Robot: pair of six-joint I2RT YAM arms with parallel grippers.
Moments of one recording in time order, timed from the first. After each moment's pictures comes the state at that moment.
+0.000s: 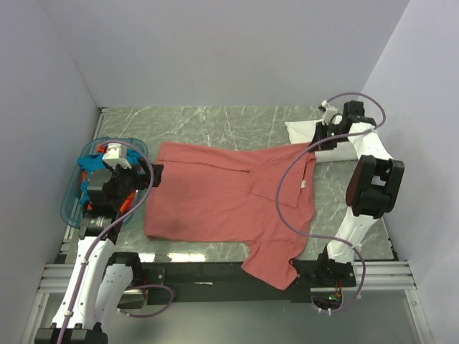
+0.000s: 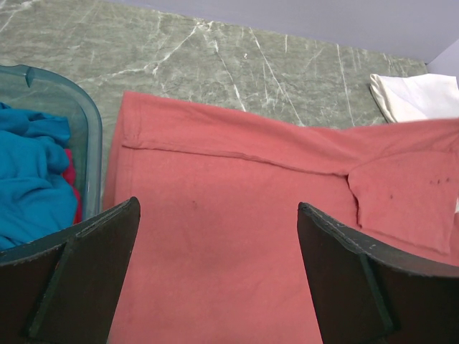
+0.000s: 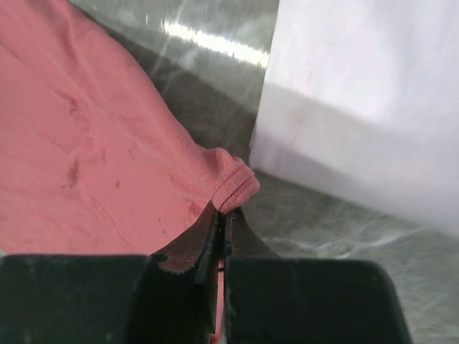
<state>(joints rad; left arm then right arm) -0.02 0.63 0.59 -0.15 0.24 -0.30 -0.21 1.89 1.51 -0.76 -0.61 -0.28</state>
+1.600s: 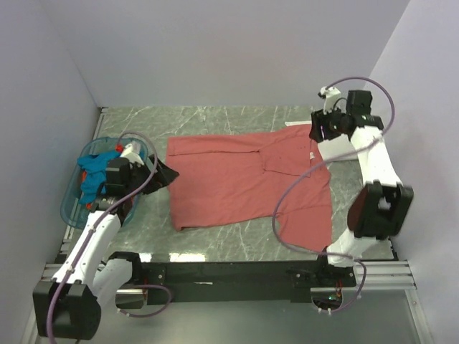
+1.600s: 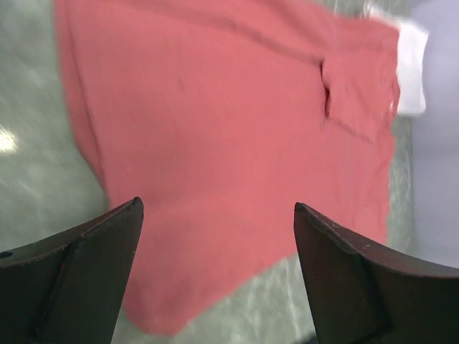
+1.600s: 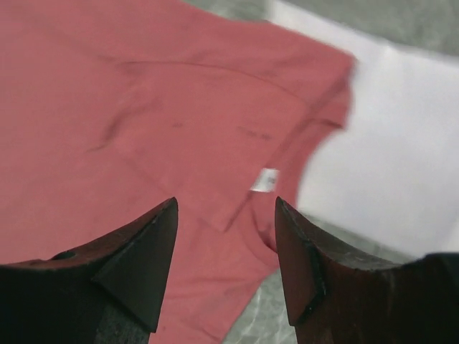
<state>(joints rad) -0.05 0.89 0.61 -0.19 0.36 -0.58 -0.14 1.71 1.56 -0.67 -0.39 -0.39</state>
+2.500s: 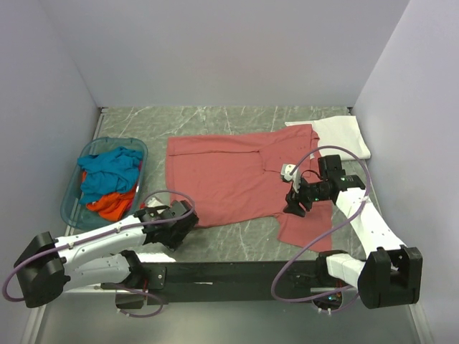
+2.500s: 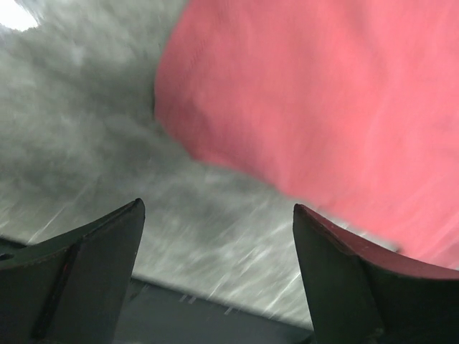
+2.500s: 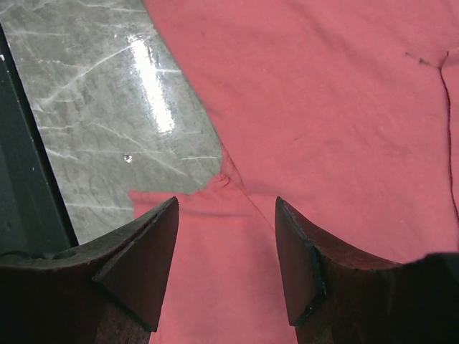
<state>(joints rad) -0.95 1.04 0.56 -0.75 -0.32 -1.81 0.08 1.11 0.78 -0.83 -0.77 -0.97</state>
